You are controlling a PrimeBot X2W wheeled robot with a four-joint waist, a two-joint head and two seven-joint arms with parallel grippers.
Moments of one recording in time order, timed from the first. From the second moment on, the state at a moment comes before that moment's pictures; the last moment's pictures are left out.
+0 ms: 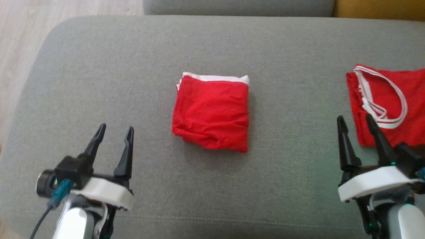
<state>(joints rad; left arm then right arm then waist) -0.05 0.15 -0.15 0.10 -0.16 -0.06 -0.18 0.03 -0.05 -0.03 -0.12 0.17 0.13 0.11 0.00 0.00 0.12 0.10</state>
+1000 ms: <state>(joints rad) -0.27 0.09 -0.24 0.21 -0.18 -0.10 -0.25 -0.44 -0.06 0.21 0.54 0.33 0.13 0.10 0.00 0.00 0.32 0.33</state>
